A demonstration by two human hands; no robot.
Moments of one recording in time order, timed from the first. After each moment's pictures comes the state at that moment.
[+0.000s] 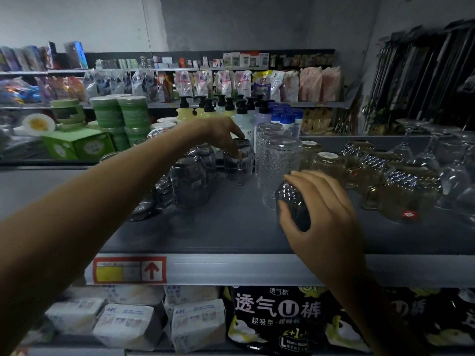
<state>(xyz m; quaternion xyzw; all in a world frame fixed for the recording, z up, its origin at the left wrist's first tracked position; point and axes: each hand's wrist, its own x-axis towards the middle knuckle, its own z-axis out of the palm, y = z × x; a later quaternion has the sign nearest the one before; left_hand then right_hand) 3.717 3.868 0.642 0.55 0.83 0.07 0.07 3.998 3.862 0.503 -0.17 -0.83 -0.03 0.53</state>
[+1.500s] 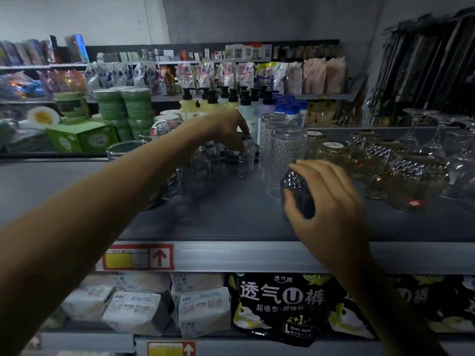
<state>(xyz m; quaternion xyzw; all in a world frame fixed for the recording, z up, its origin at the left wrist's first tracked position) 3.724 3.862 0.628 0.58 0.81 0.09 0.00 3.997 3.860 0.503 -0.17 -0.83 -0.04 0.54</state>
